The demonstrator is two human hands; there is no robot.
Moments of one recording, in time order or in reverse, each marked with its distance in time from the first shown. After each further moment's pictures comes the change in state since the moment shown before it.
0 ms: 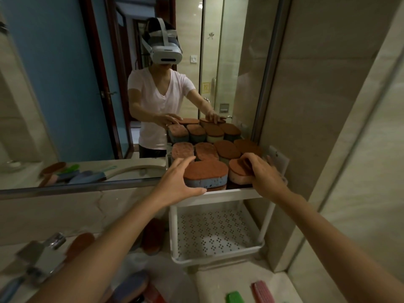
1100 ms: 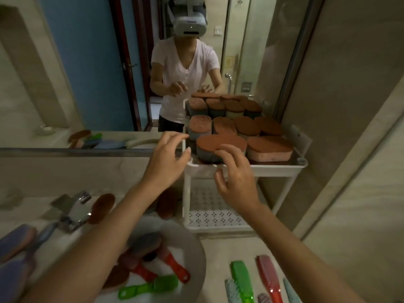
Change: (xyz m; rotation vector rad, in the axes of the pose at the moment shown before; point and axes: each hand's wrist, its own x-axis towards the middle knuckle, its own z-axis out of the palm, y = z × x) left_hand -0.047 -0.005 -0.010 0.019 0.394 -0.064; right_hand -0.042 -0.084 0.066 0.206 0.549 -0.337
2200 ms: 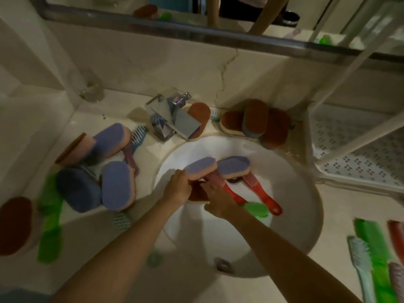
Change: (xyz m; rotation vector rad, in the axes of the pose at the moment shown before) left_hand -0.207 -0.356 0.004 0.253 -0.619 -0.836; right_hand -0.215 -0.189 0.297 0.158 -1.485 0.177
